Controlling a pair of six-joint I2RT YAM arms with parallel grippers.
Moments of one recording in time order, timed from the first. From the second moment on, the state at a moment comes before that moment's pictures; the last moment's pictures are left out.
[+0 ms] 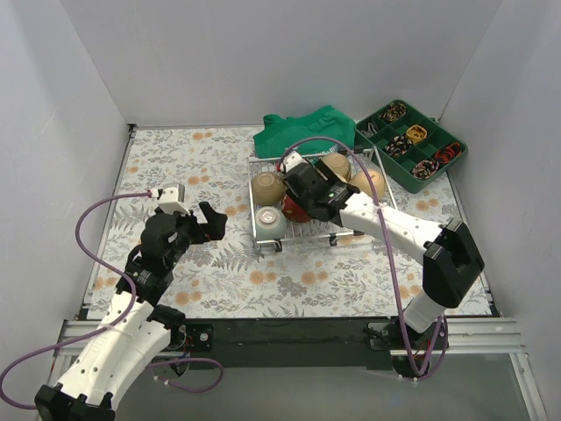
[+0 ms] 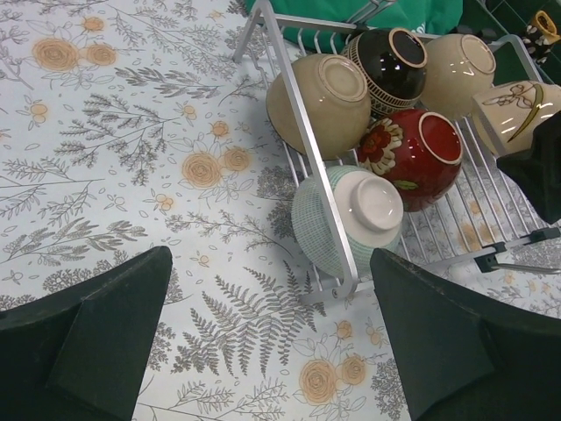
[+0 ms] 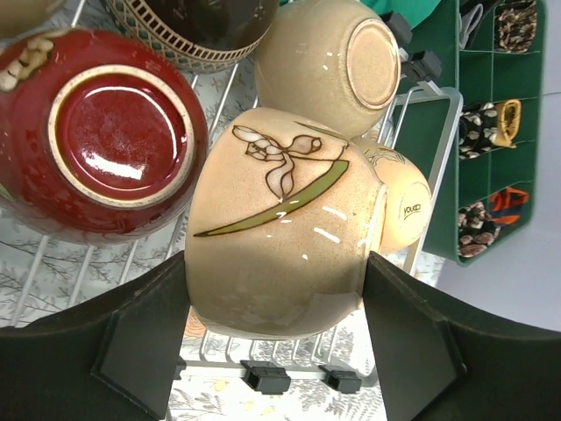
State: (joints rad) left arm -0.37 0.60 0.57 -0.27 -0.08 -0.42; right arm 0.87 1.64 1.30 -0.53 0.69 -0.19
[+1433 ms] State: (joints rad) left arm -0.54 1.13 0.68 0.33 0.30 -0.61; right arm 0.76 1.10 0.94 -0.08 -0.21 0.46
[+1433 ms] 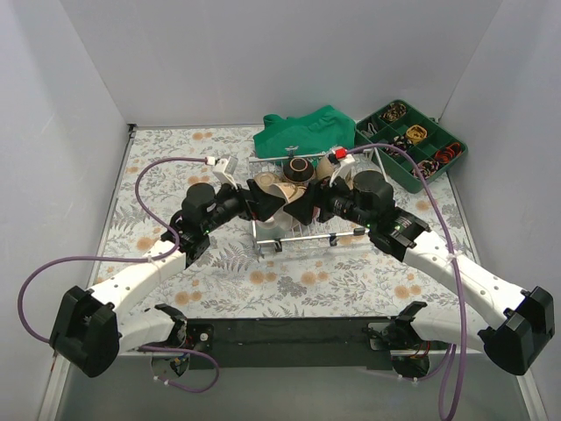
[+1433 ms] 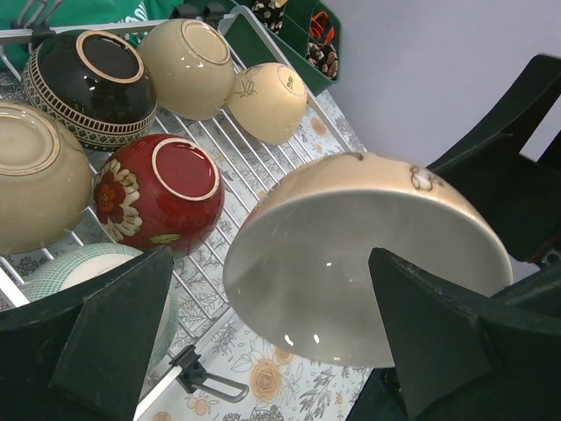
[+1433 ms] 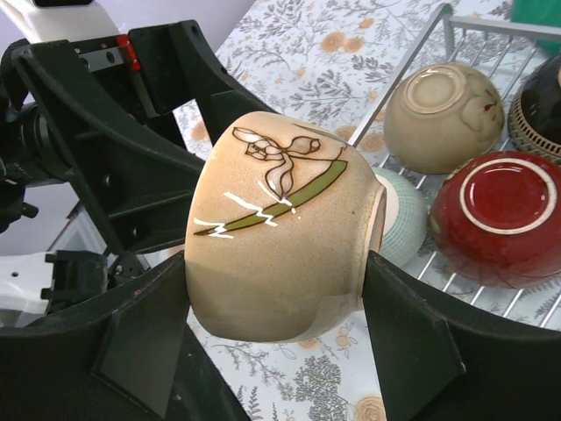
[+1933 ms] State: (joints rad) left arm -0.55 1.13 0.58 0.44 0.35 -0.68; right arm 0.70 1.07 0.85 0.07 -0.35 0.58
